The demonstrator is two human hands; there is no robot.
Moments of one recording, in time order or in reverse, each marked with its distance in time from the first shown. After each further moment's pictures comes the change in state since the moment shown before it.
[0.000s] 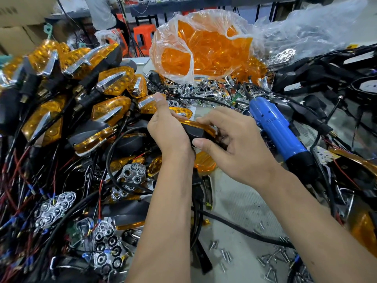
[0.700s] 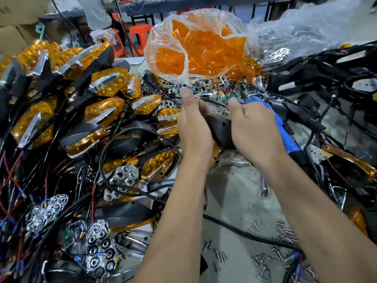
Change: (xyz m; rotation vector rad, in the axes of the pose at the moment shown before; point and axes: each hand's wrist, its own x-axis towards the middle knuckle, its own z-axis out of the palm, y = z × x) left_hand -0.028 -0.021 0.025 0.210 -0.389 0.113; right_hand 0.018 0.001 -0.017 -0.221 0.186 0.659
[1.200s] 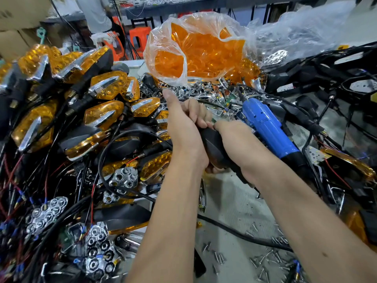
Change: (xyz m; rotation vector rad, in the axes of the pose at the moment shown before) left_hand 0.001 0.020 -0.008 -0.519 -0.162 -0.141; right_hand -0.013 -0.012 0.009 0.389 -0.360 0.346
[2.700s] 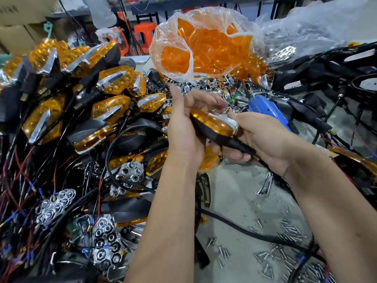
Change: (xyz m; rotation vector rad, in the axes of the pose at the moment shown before) left_hand 0.001 0.001 -0.024 0.023 -0.170 0.032; right_hand 0.005 0.010 -0.041 0.387 -0.586 -0.083
